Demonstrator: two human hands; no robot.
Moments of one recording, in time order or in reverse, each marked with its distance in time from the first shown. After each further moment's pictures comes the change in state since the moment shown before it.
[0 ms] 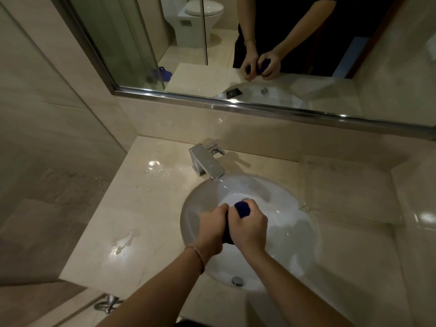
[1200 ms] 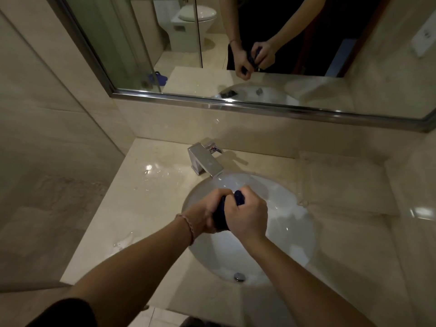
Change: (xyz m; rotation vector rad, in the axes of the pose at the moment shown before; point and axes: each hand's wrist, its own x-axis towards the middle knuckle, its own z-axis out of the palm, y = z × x) left_hand -0.001 0.051 -0.010 0.167 -0.512 -0.330; right_hand -0.001 -0.020 -0.007 -0.069 0.073 -0.282
